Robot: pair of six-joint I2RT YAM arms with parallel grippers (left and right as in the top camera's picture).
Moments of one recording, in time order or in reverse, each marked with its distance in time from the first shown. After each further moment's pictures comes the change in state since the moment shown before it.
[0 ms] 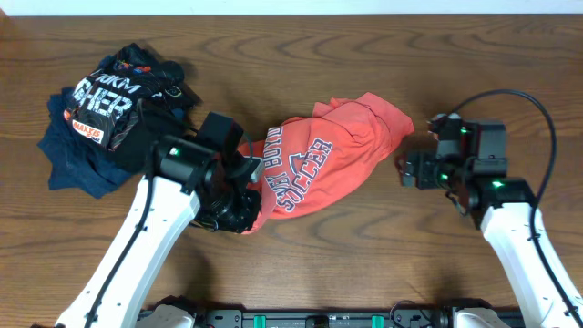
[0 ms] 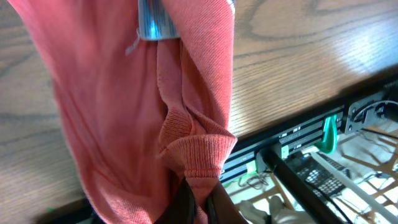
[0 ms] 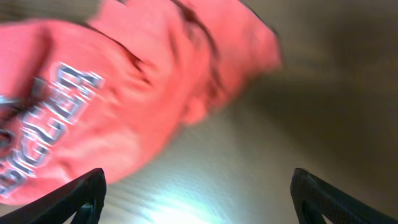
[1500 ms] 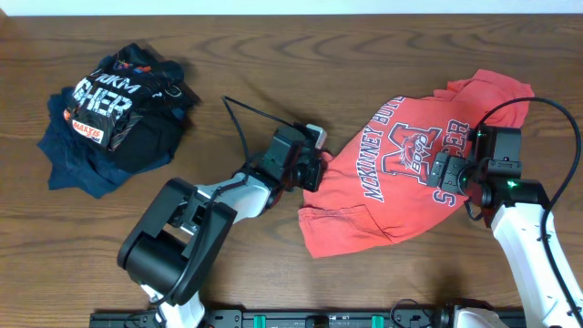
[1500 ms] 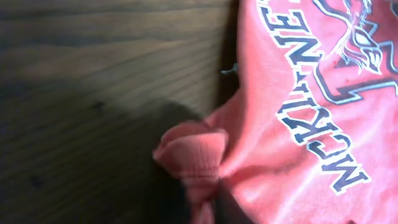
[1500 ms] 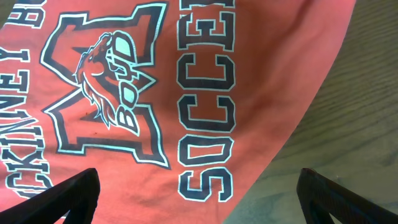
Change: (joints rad) left arm -0.185 0.536 -0.399 1.698 -0.007 -0.198; right arm -0.125 -0.002 -0.001 -0.153 0.335 0.158
